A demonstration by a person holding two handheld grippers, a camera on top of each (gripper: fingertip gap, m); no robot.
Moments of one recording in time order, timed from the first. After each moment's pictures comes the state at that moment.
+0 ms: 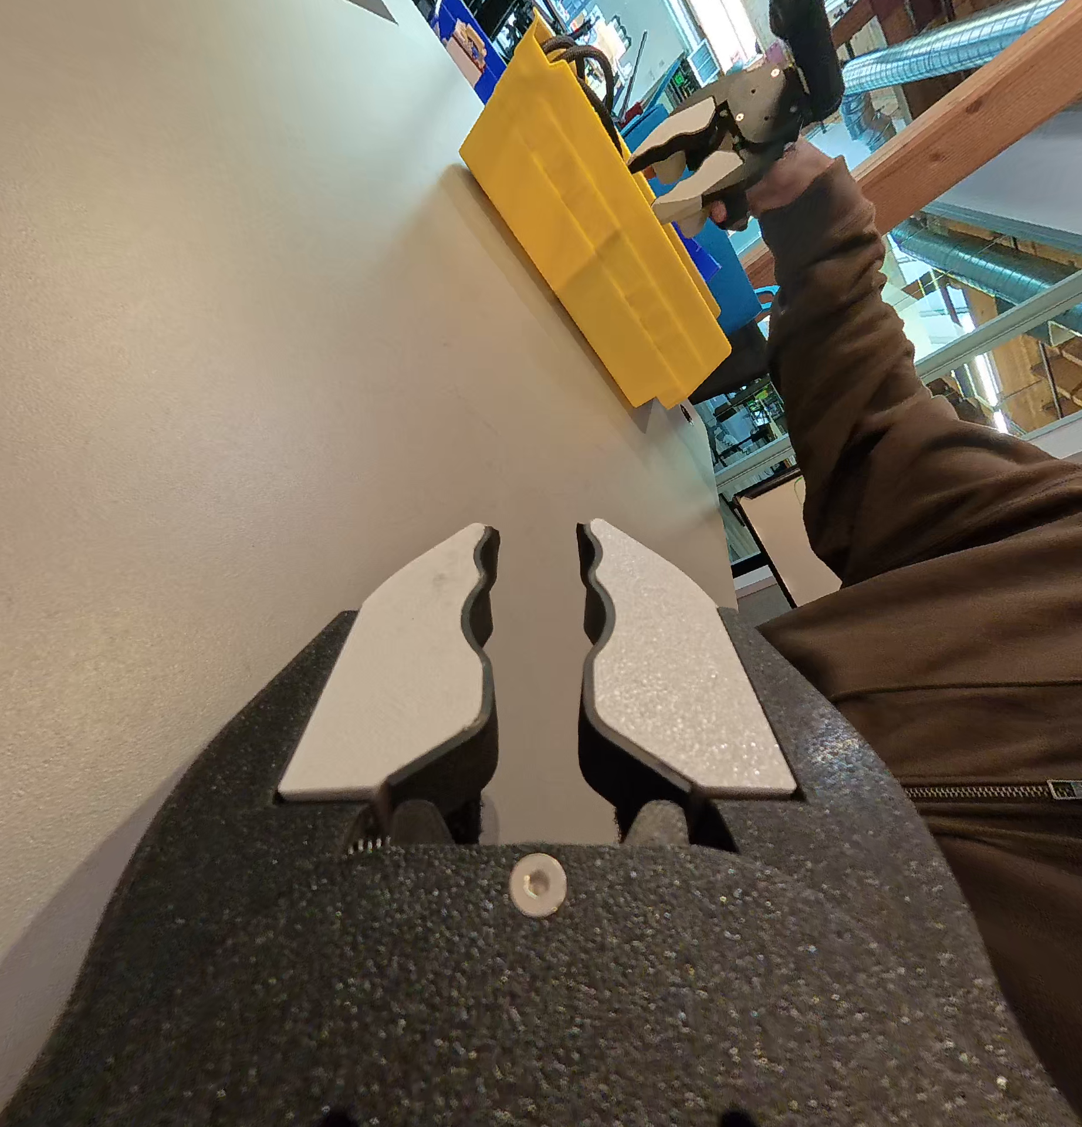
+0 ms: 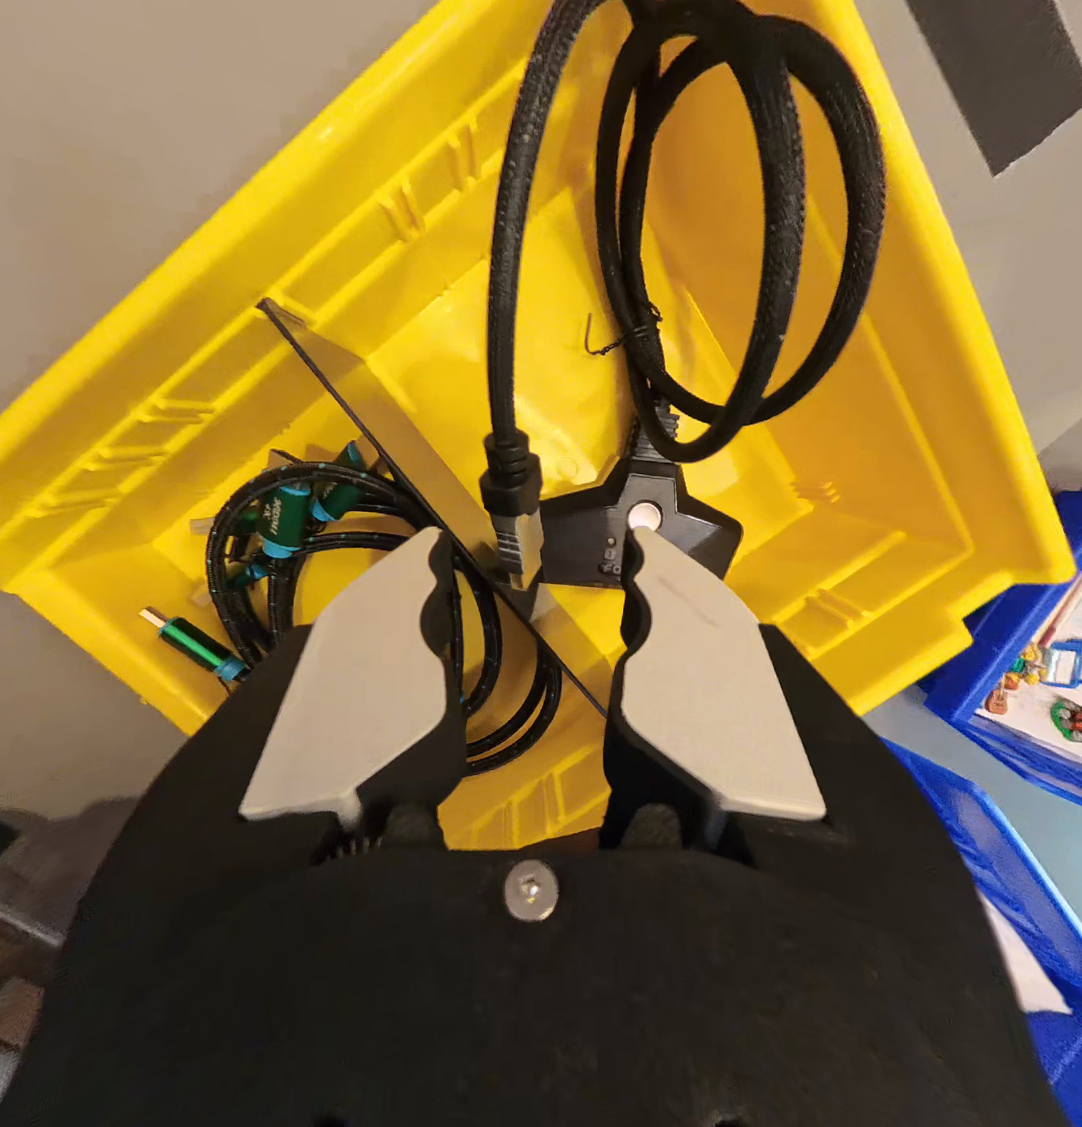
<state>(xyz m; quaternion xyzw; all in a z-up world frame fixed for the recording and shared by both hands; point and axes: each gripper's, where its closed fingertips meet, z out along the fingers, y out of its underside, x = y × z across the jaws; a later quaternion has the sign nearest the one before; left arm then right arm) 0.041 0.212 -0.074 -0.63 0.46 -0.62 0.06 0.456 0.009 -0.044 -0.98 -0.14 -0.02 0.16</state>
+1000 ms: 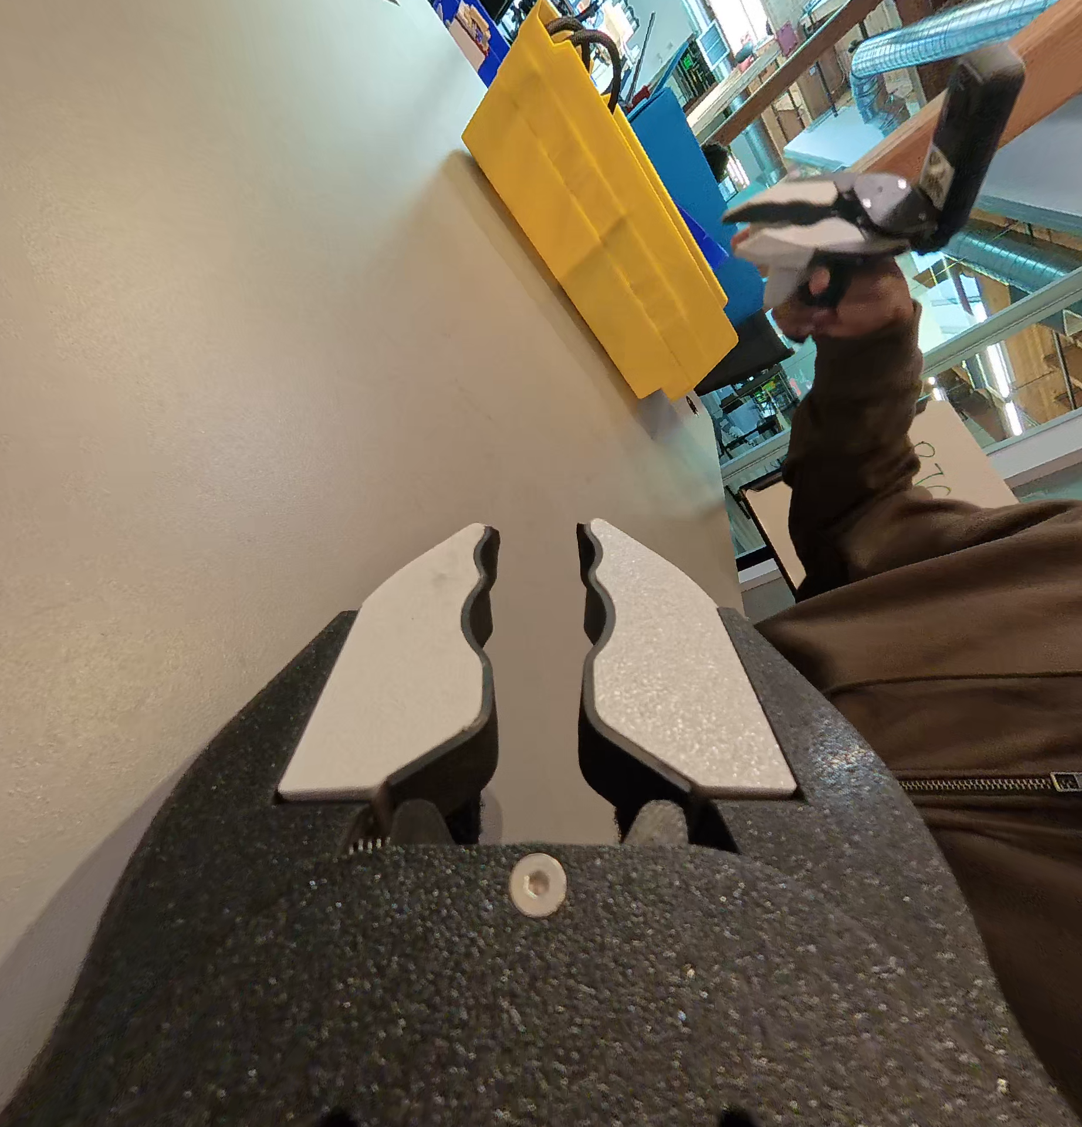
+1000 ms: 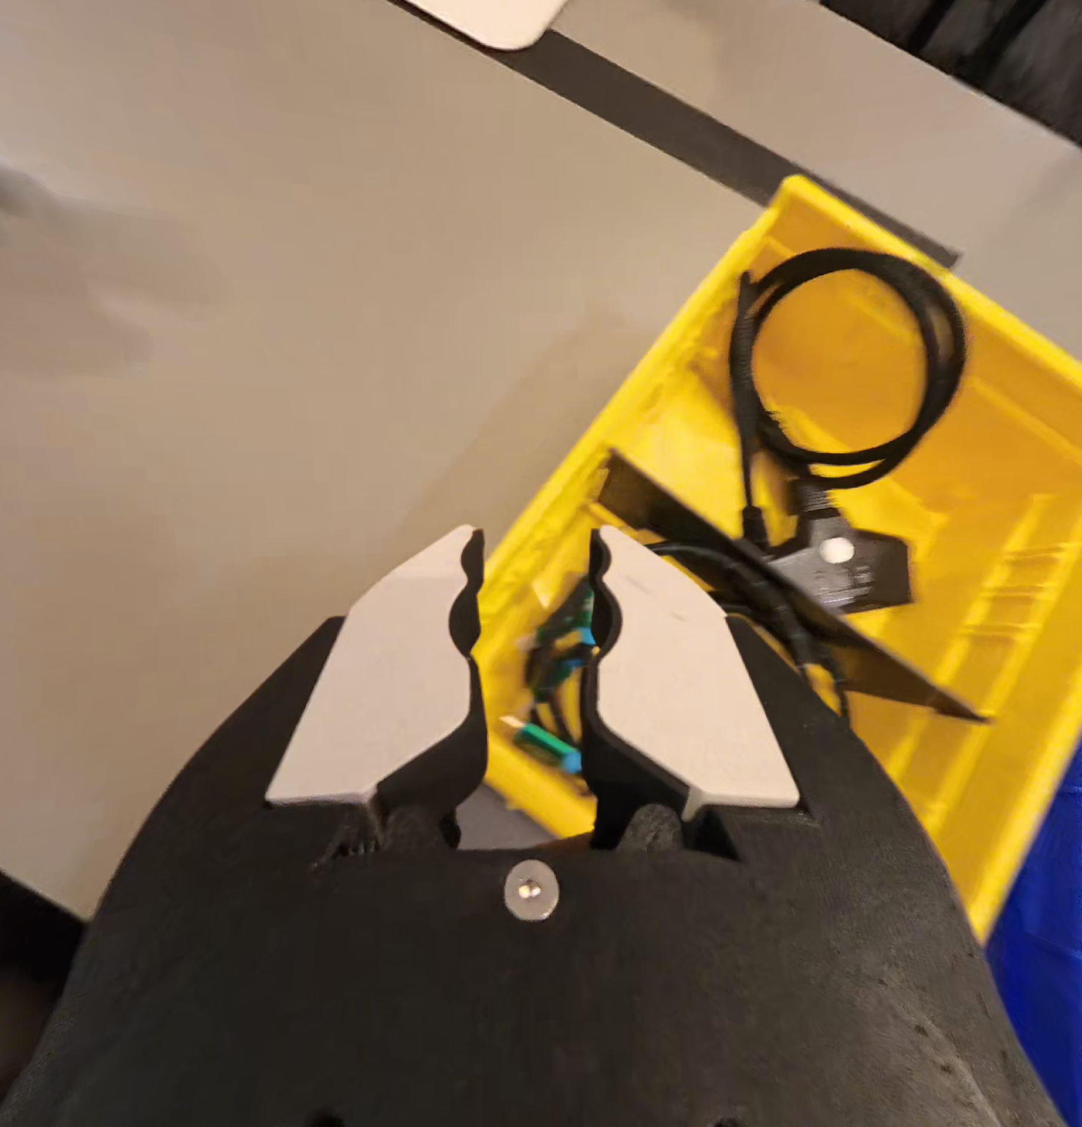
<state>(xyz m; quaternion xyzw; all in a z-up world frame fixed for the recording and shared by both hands) 0.041 0.210 -0.077 -0.64 0.46 -0.61 0.06 0.329 0.001 0.001 -0.93 -0.01 -0.04 0.36</state>
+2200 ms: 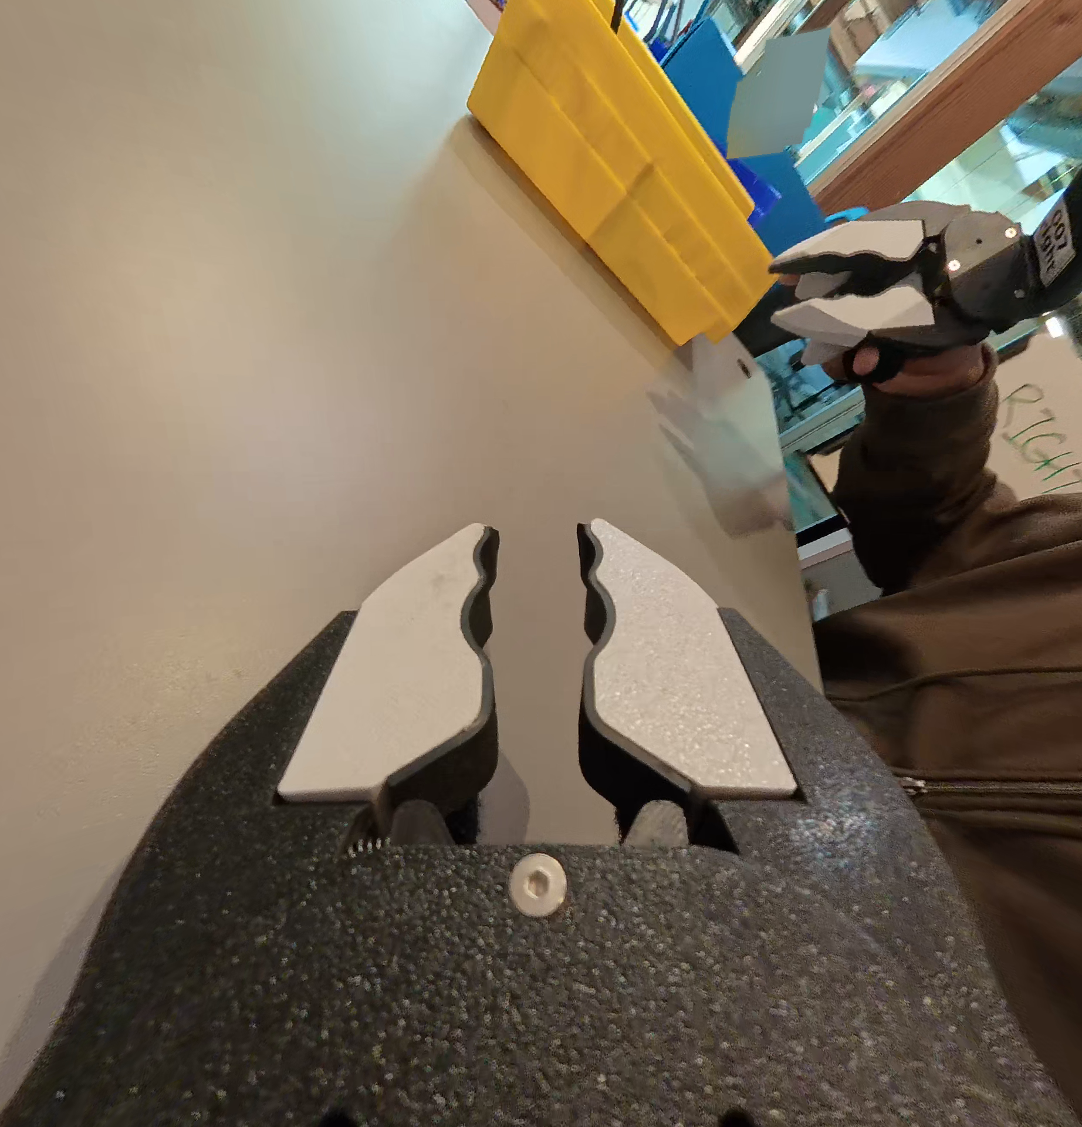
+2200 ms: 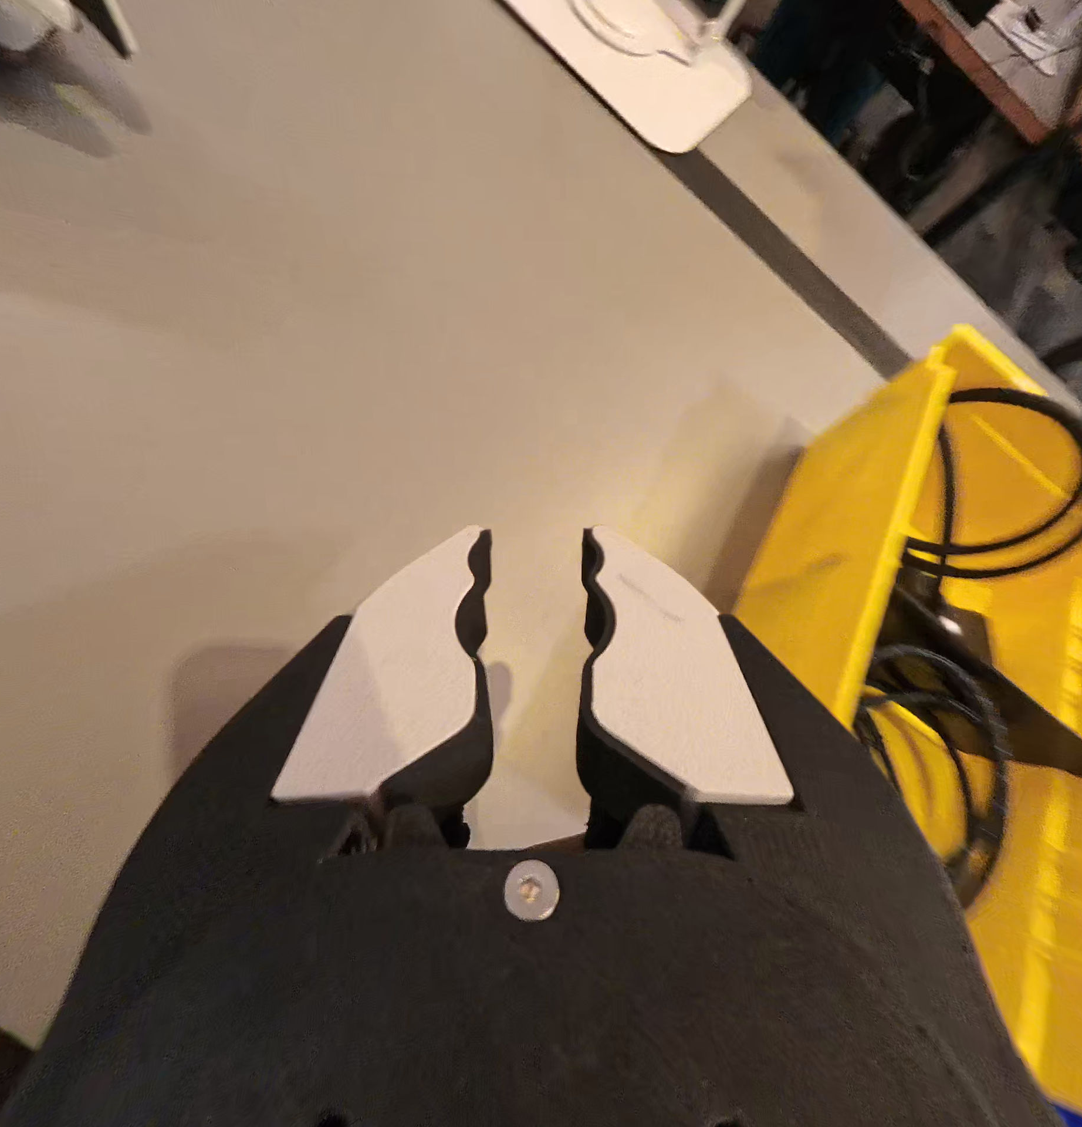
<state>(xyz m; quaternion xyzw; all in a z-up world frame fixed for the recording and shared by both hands) 0.043 0.204 -0.081 -0.64 0.51 -0.57 0.10 0.228 0.021 -0.029 -0.90 -0.11 -0.12 0.40</state>
